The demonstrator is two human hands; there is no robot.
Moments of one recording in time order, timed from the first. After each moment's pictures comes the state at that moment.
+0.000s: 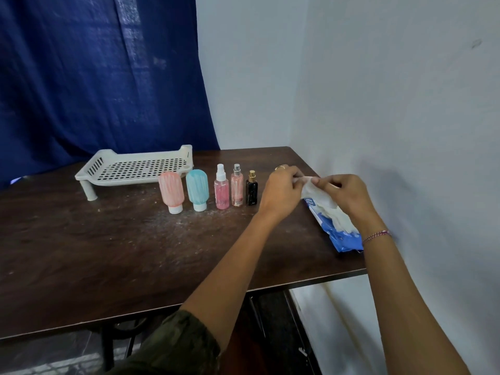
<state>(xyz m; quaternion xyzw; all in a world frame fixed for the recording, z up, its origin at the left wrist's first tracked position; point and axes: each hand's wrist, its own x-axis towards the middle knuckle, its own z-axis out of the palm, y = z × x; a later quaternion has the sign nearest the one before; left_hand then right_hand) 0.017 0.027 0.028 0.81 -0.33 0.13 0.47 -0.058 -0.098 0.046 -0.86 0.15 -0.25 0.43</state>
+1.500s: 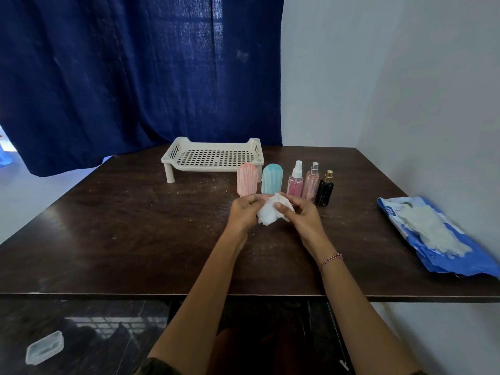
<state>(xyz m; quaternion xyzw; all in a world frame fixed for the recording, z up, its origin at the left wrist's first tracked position) 0.057 0.226 -0.033 0.67 -0.02 -0.05 0.74 0.030 0.088 -0.041 -0.74 0.01 -0.12 0.66</state>
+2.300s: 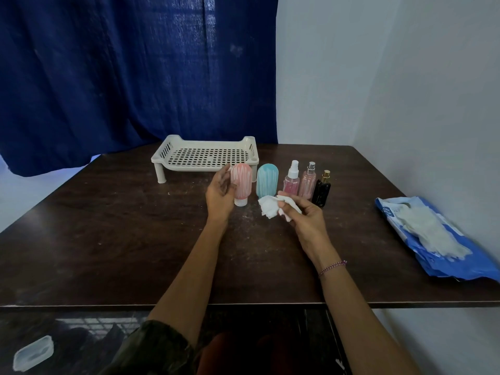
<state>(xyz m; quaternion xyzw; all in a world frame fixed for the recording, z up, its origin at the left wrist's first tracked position) 0.109 0.246 -0.035 0.70 -0.05 0.16 0.69 0.029 0.082 -0.040 -0.63 0.04 -0.13 0.77</state>
